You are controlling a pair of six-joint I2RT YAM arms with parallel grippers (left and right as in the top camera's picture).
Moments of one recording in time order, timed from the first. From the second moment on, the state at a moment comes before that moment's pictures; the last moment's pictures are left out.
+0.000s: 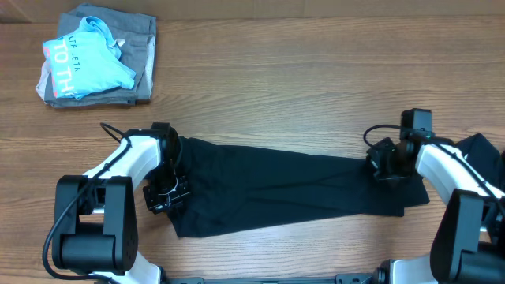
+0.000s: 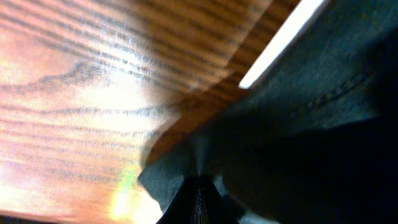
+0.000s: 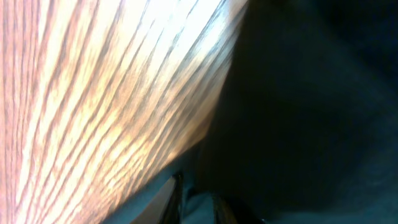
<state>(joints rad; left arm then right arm) -0.05 1.77 0.92 -1.07 0.10 -0.46 -0.19 1.65 0.86 -0.62 -0.19 0.81</state>
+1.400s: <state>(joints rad) -0.05 1.67 1.07 -1.01 0.19 -0.12 -0.10 1.66 1.30 -0.95 -0.33 0.64</state>
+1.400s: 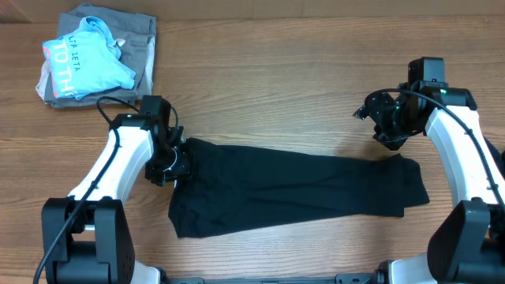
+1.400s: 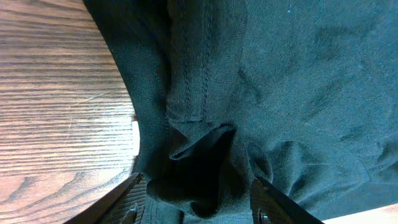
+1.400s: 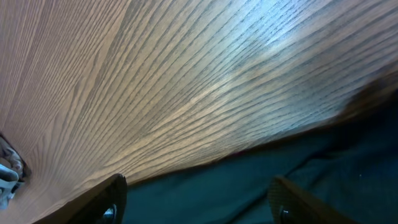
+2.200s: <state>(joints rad) -0.06 1.73 1.06 -1.13 0.25 -0.11 -0.10 1.66 1.30 -0.93 -0.33 0.64</state>
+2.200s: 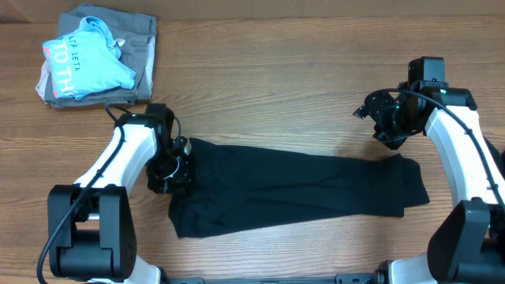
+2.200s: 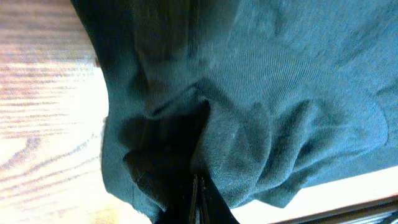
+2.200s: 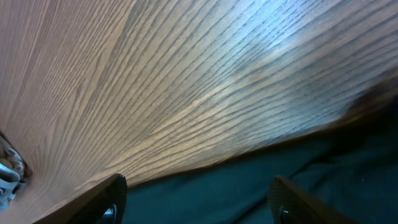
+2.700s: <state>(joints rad) -0.06 1.73 1.11 -1.30 0.25 -0.16 -0.10 1.66 1.30 -0.93 -0.33 0.64</state>
